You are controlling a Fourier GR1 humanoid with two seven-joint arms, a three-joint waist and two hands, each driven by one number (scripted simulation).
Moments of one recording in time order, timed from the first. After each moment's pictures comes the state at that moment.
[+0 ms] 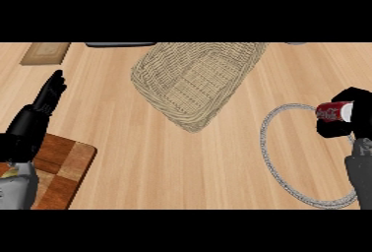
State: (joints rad) left arm -0.17 0.27 0.16 -1.58 -0.16 -0.13 0.01; right arm -0.30 -0.37 -0.11 -1.44 1.00 -0.01 0.59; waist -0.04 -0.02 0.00
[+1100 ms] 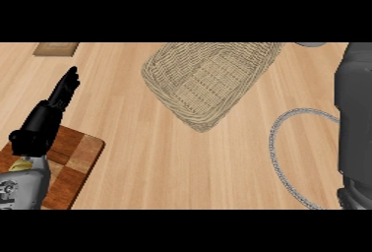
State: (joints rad) left arm -0.22 0.24 0.13 -1.55 -0.18 -0.14 -0.02; right arm -1.08 -0.23 -0.07 -1.58 0.84 0.21 0.95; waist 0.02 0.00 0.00
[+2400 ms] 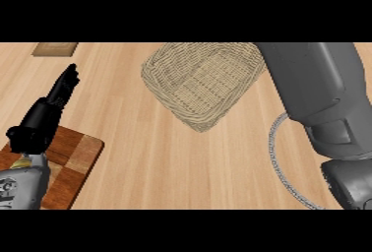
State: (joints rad) left arm -0.23 0.24 0.14 -1.56 -0.18 -0.14 0.00; right arm -1.44 -0.16 -0.07 -0.77 0.90 0.26 0.96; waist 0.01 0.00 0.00
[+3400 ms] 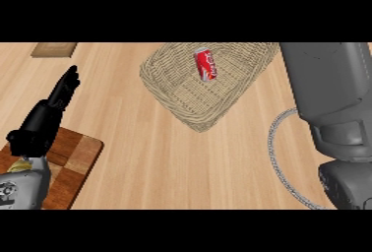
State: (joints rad) left arm -0.21 0.23 0.13 -1.59 -0.19 -0.14 0.01; right arm -1.40 -0.15 -0.24 -0.85 0.84 -0.10 0.91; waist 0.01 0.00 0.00
